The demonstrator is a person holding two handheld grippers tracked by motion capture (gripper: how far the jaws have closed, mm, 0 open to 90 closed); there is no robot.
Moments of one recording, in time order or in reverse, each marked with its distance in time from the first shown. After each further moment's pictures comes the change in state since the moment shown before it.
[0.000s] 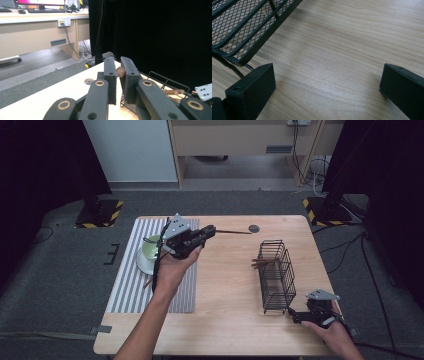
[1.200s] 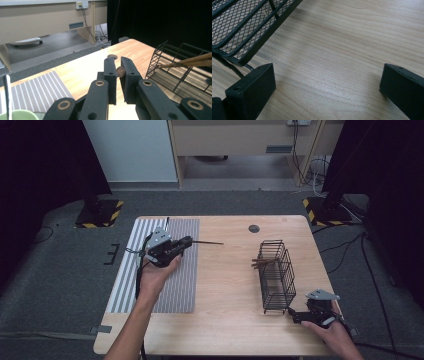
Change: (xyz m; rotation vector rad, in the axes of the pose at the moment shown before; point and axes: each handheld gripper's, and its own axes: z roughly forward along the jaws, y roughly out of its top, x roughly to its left) left arm 0.043 -0.049 -0.028 0.107 0.117 -0.007; right arm 0.000 0.000 0.000 0.001 0.000 0.001
